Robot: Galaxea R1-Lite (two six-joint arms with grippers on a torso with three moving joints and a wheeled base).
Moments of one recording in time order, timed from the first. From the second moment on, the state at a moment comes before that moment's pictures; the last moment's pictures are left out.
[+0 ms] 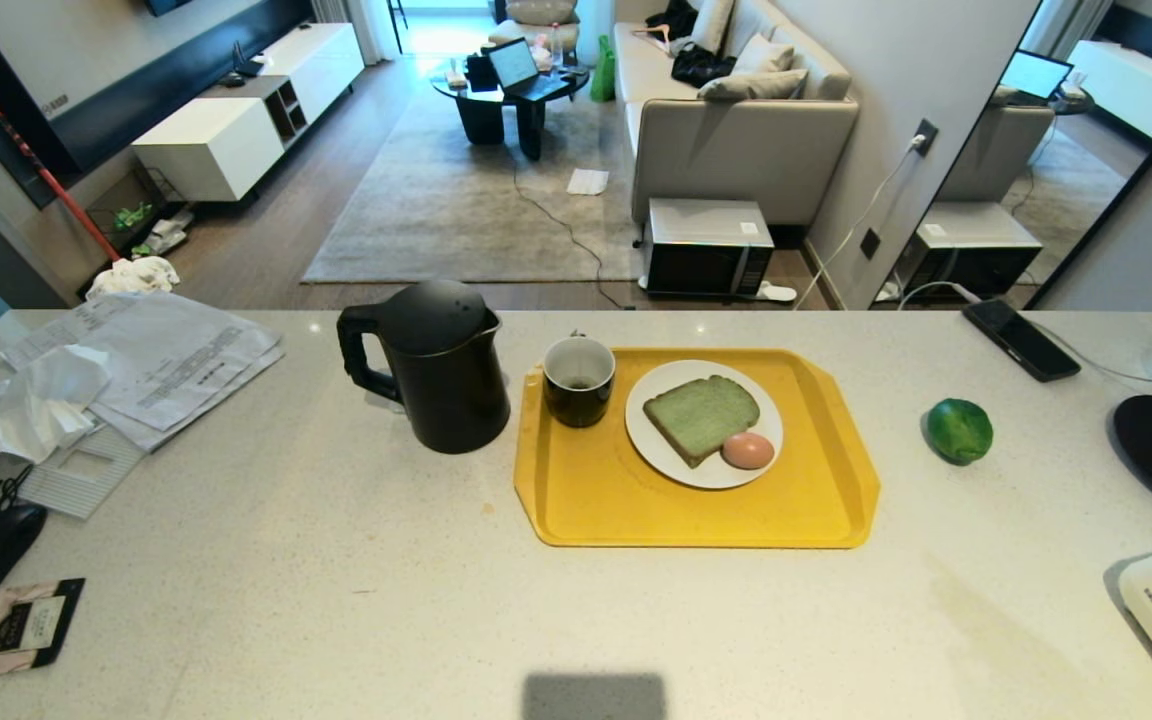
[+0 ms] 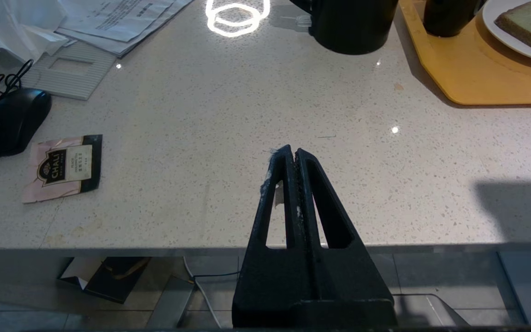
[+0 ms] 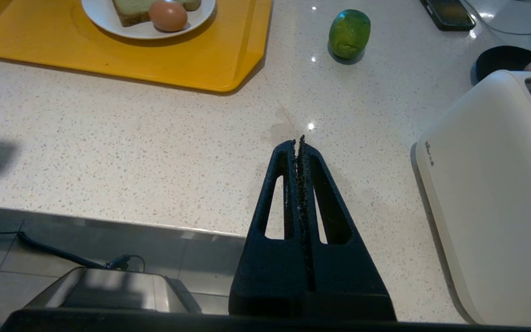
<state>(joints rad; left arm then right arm) 0.00 0.00 0.00 -0.01 0.00 0.01 -0.01 0.04 0.00 0.00 0.01 -0.09</state>
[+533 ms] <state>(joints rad) 0.00 0.00 0.00 -0.01 0.00 0.00 -0.01 0.00 0.00 -0.01 0.00 0.01</state>
